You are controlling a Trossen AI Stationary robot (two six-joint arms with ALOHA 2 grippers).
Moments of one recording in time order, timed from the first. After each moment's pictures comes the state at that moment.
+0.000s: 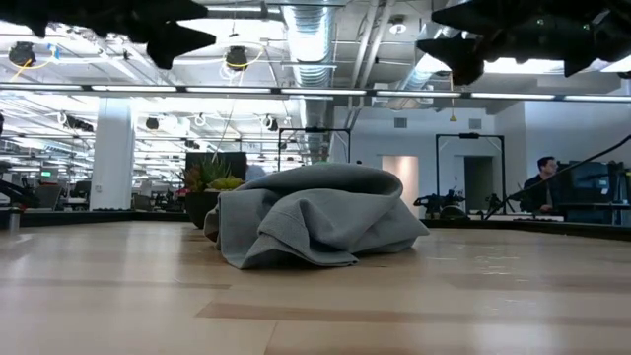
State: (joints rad) left arm 0.07 0.60 0.43 0.14 -0.08 -0.04; right arm -0.28 0.82 0.38 0.47 -0.35 0.09
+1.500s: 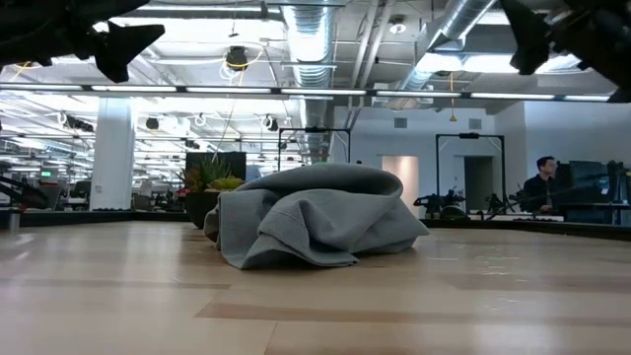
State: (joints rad) left arm -0.29 0.16 0.01 0.54 -0.44 0.10; right arm -0.54 0.35 0.01 1.02 -0.56 0.43
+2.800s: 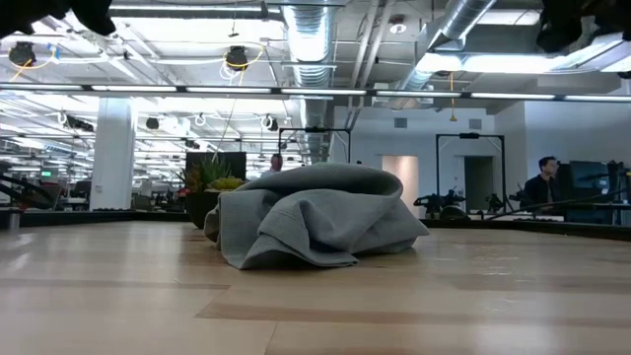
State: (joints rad) left arm -0.45 0.00 0.07 0.48 -0.33 0.39; right arm 0.12 0.00 0.21 0.15 -0.10 0.03
